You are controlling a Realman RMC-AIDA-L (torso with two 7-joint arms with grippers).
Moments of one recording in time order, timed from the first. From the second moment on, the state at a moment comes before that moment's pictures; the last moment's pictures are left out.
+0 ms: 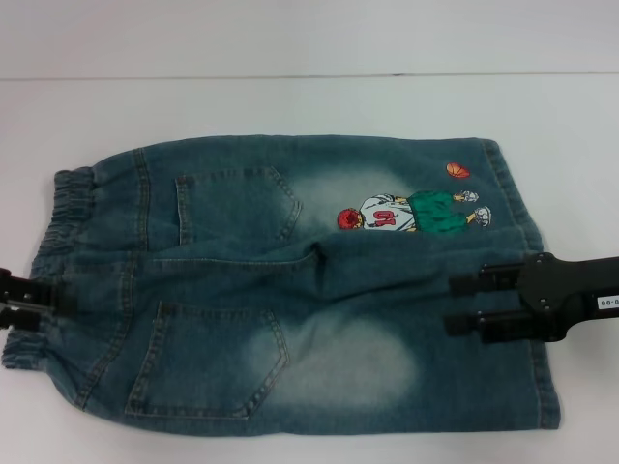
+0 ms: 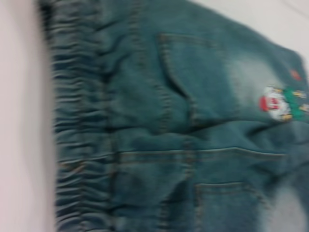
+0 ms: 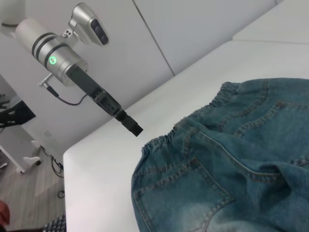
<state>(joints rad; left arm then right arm) -0.54 -1.99 0.50 1.08 2.60 1.90 -2.52 0.51 2.03 -0.70 -0.73 -2.13 -1.79 1.65</state>
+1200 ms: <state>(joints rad) -0.59 -1.97 0.53 0.93 2.83 1.66 -2.54 0.54 2.03 -0.75 -0.73 -2.13 -1.73 1.66</state>
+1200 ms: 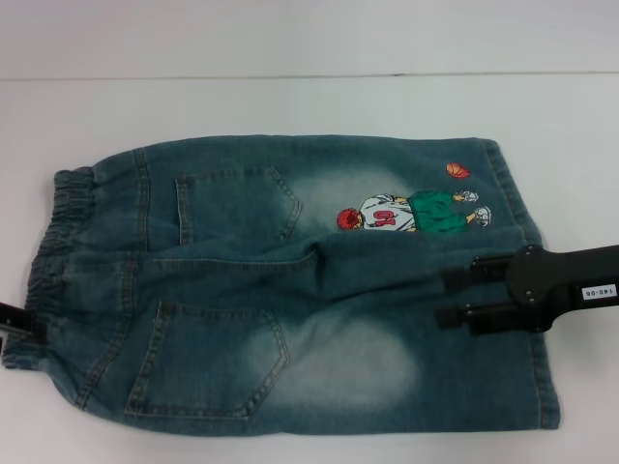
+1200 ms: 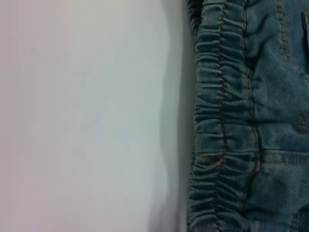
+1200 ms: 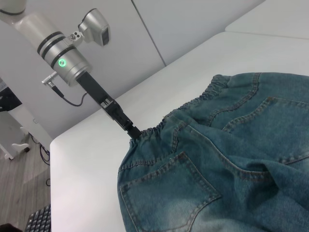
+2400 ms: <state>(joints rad) -0.61 -1.98 0.55 0.92 2.82 1.68 -2.51 0.55 2.02 -0.74 -0.73 -2.12 -1.74 1.68</state>
